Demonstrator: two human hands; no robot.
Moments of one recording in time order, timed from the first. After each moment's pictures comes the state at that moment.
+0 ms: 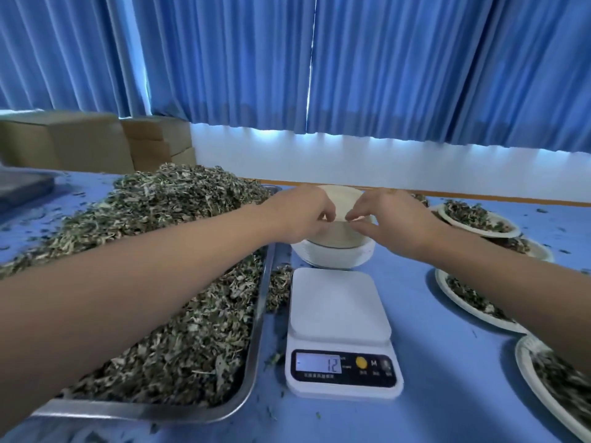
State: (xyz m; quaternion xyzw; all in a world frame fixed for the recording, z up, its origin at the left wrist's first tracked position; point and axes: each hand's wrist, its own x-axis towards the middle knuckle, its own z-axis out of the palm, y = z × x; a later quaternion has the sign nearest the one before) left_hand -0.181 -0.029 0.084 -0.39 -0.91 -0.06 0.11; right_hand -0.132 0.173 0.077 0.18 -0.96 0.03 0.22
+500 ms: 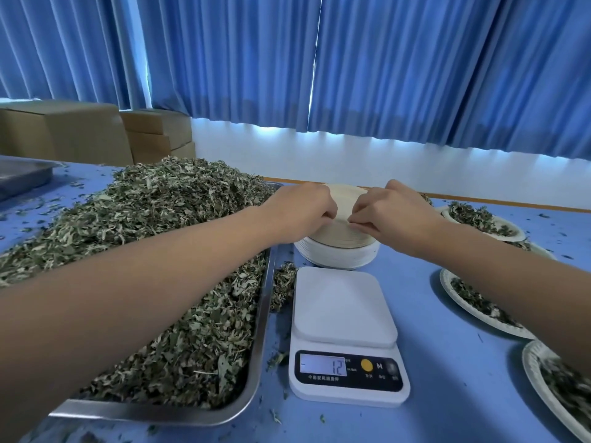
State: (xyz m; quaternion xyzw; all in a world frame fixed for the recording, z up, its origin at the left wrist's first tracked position) left_hand -0.191 -0.035 0.074 -0.40 -0.90 -0.04 0.17; right_hand -0.147 0.173 0.074 0.24 -0.93 -0.18 0.23
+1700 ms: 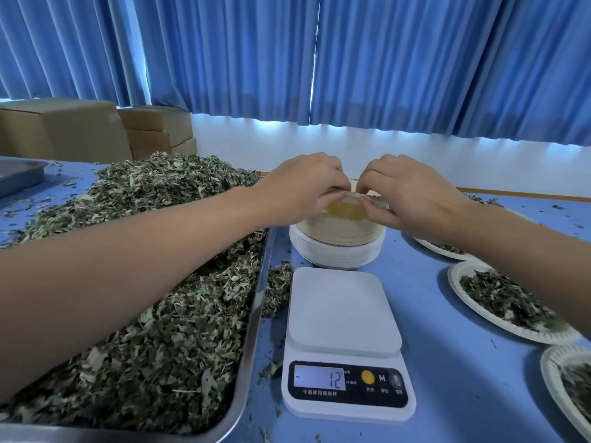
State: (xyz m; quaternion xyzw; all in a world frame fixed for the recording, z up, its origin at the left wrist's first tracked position) left_hand -0.203 -0.030 0.089 -0.48 -0.84 -0.07 0.26; right_hand -0.140 0.178 0.095 0.33 -0.88 -0.09 0.33
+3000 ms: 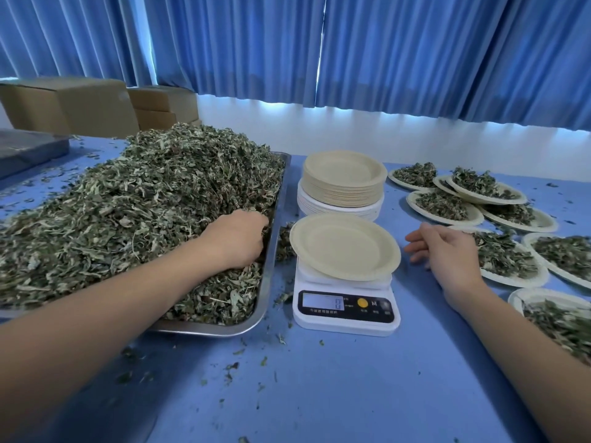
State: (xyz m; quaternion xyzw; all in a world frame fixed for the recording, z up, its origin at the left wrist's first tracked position) left_hand -0.117 -0.115 0.004 -0.17 -0.98 -0.06 0.02; right_hand -0.068 0.214 -0.044 -0.14 -0.75 0.58 0.27
